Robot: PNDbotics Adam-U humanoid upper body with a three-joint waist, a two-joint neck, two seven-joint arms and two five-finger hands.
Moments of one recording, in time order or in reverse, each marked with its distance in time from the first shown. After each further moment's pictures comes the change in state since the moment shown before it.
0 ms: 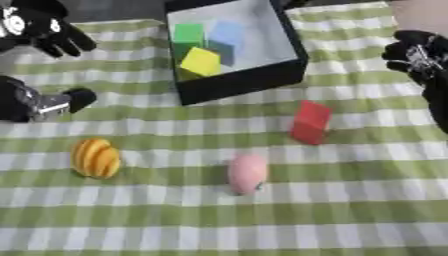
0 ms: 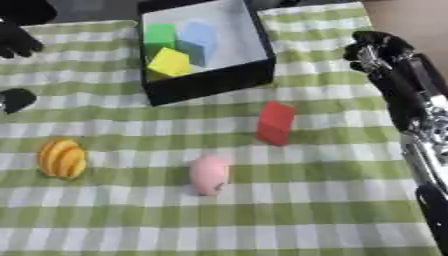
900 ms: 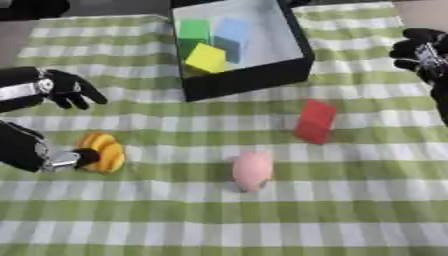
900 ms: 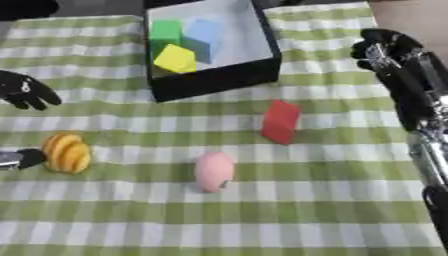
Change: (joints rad) left arm 0.056 -0.009 -0.051 -0.002 -0.098 0.044 -0.113; right arm 0.001 0.002 0.000 0.000 0.003 0.001 0.002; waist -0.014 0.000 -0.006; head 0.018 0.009
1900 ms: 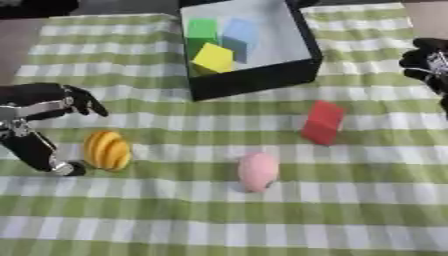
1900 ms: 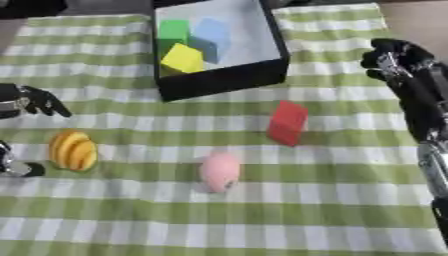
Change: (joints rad) left arm -0.022 -0.092 -0.055 0.272 -0.320 -0.194 -0.036; right arm 0.016 0.020 0.000 0.001 0.007 0.005 0.005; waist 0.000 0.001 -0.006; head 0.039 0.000
